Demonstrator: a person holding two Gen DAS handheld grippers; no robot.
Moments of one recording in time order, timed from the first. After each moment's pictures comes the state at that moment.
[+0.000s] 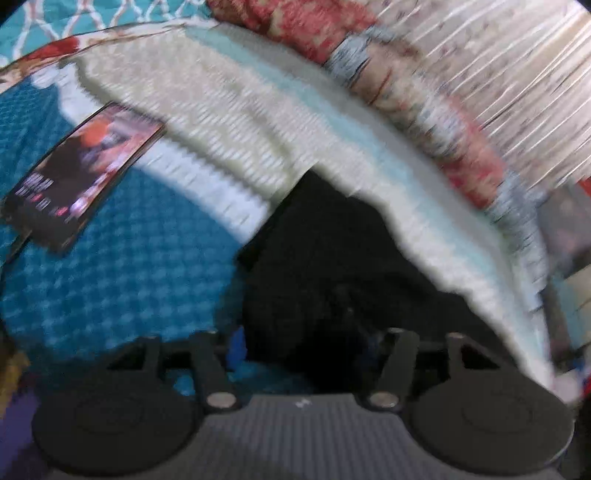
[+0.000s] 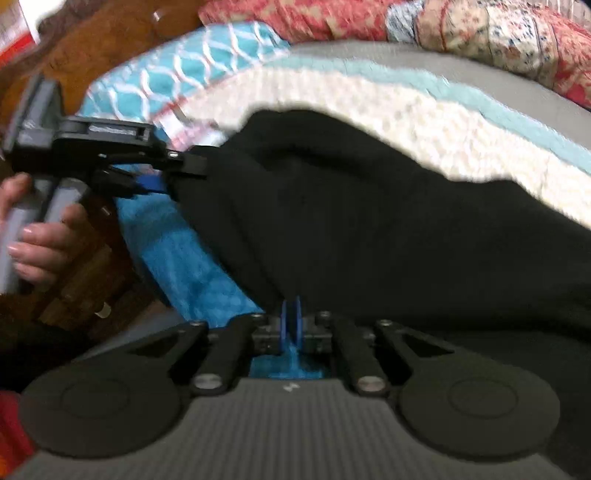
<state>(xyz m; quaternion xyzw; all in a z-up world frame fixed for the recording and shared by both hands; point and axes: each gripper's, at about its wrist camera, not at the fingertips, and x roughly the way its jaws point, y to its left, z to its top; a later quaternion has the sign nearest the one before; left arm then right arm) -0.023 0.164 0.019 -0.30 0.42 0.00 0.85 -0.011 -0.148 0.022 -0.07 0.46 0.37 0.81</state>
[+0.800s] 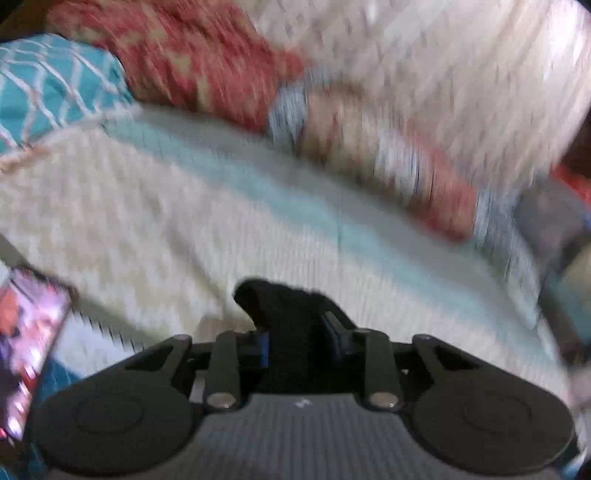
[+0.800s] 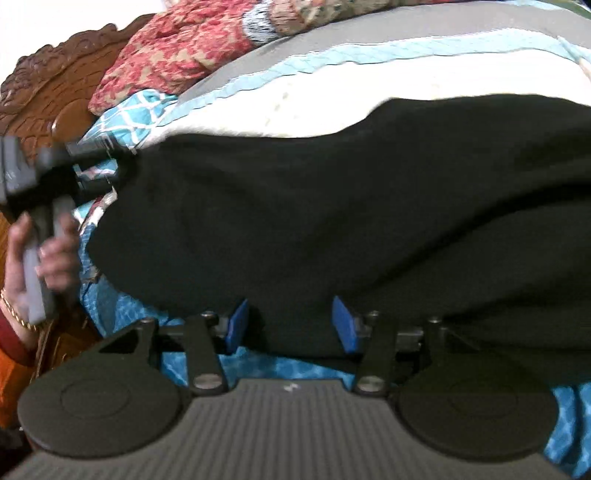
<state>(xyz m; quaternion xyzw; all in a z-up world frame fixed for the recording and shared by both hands) 0.064 0.179 0.063 -0.24 0.30 -0.04 0.92 0.002 -0.188 0.012 0.14 0.49 0.24 0.83</state>
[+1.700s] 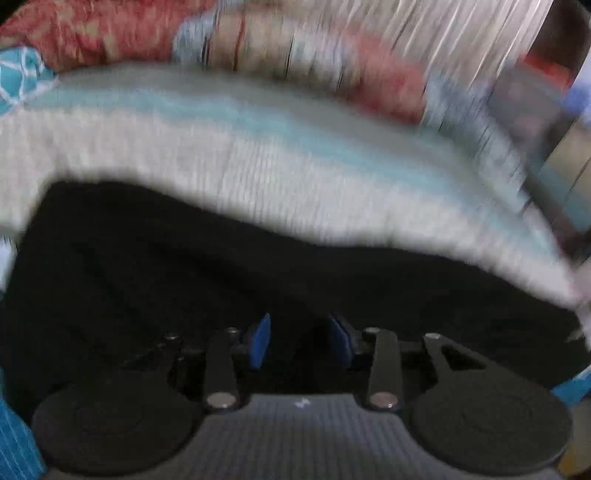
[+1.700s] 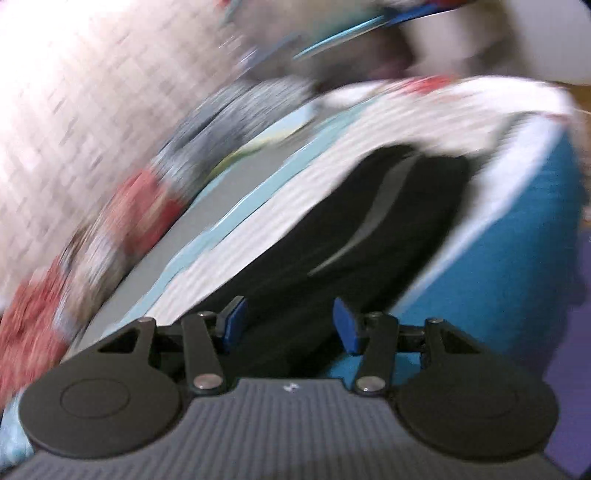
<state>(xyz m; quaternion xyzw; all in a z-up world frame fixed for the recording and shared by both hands) 0.049 0.005 0.023 -0.11 0.45 -0.09 0.88 -0.132 -0.521 0.054 0.36 0.23 -0.18 0.89</state>
